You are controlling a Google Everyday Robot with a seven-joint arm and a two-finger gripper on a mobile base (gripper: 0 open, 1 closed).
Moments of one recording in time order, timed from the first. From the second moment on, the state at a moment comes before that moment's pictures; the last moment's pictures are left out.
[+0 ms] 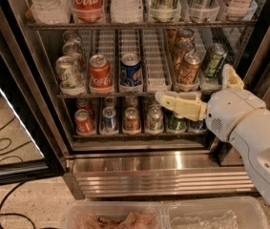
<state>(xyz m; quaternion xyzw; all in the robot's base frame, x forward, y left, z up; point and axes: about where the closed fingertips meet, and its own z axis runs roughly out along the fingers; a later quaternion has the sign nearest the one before) 0.495 -0.138 0.947 -0.18 0.70 0.11 0.68</state>
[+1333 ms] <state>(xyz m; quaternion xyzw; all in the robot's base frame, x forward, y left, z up) 0.522 -0.122 0.989 -0.22 0.60 0.11 0.76</state>
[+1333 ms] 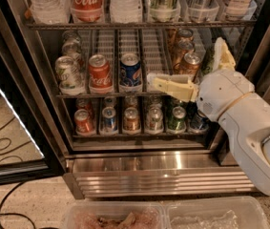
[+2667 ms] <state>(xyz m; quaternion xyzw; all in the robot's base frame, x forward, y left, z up) 0.554 -0.076 1.016 -0.27 0.56 0.15 0.77</state>
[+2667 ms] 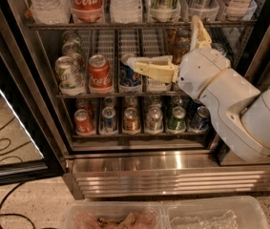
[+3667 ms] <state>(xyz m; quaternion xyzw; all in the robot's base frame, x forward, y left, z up) 0.576 -0.028 1.038 -0.30 0.50 0.21 0.79</state>
